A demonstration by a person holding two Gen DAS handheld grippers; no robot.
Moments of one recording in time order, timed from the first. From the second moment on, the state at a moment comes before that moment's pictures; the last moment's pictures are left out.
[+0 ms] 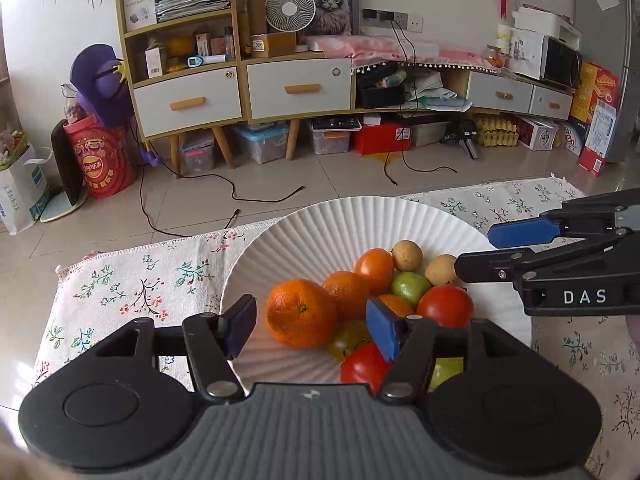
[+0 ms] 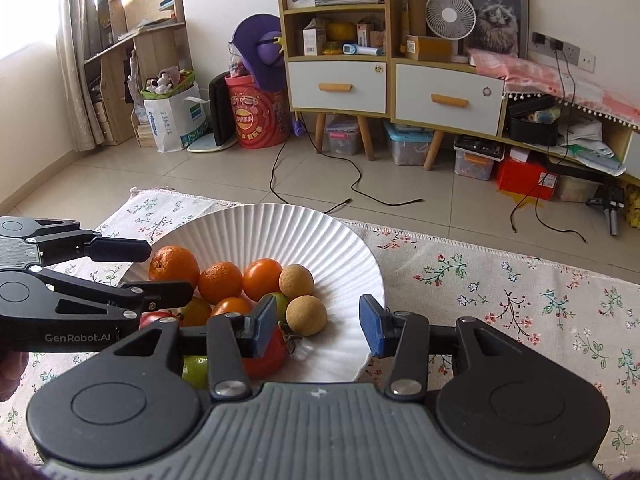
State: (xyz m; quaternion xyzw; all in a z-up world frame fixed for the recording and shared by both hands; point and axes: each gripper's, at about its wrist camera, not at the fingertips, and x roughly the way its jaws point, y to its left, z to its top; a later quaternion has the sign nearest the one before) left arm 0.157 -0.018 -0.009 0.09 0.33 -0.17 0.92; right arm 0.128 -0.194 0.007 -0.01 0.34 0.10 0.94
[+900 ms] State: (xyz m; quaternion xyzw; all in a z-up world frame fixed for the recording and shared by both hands) left arm 0.086 0.011 0.009 0.06 0.35 -0.13 0.93; right arm 0.067 -0.178 0.031 0.00 0.33 0.09 0.94
